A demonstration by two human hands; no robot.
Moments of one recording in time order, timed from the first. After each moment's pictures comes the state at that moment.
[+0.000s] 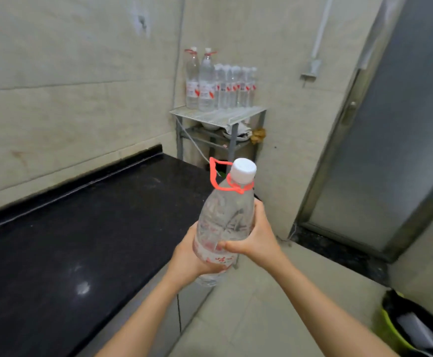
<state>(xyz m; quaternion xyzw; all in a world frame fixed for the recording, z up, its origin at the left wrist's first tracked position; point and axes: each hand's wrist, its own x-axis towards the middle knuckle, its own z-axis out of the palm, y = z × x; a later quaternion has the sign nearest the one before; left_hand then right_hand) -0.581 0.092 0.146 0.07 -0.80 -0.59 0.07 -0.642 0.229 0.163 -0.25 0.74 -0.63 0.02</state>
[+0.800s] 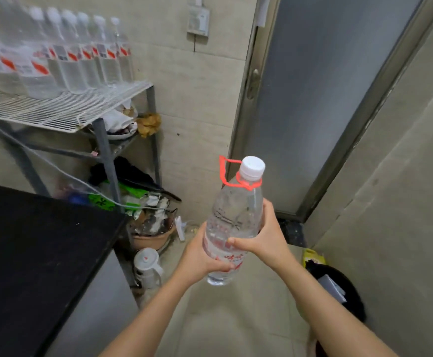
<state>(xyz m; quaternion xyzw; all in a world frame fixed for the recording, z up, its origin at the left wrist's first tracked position) -0.935 0.301 0.078 -0.13 -0.72 -0.67 -0.12 -0.910 0.453 0.145 -0.01 0.79 -0.60 -0.08</state>
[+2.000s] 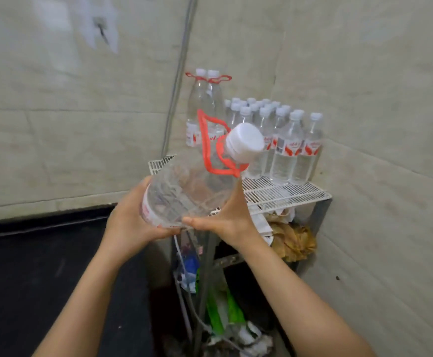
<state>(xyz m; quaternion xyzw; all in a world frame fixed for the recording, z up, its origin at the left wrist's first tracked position) -1.214 0.114 0.230 0.21 -0.78 -0.42 0.41 -1.356 0.211 0.231 -0.52 0.56 -0.64 0.08</state>
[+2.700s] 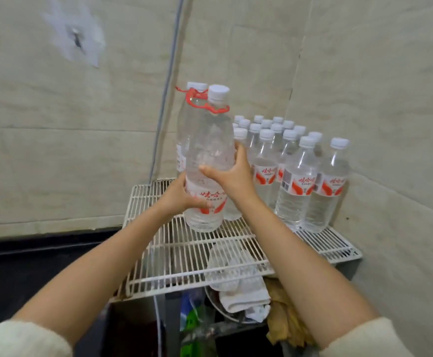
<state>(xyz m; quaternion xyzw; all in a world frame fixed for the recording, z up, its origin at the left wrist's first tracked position) -1.459 -0.013 0.230 0.24 -0.77 -0.51 0.30 -1.560 0.091 0.283 -0.48 0.62 -0.61 0.08</state>
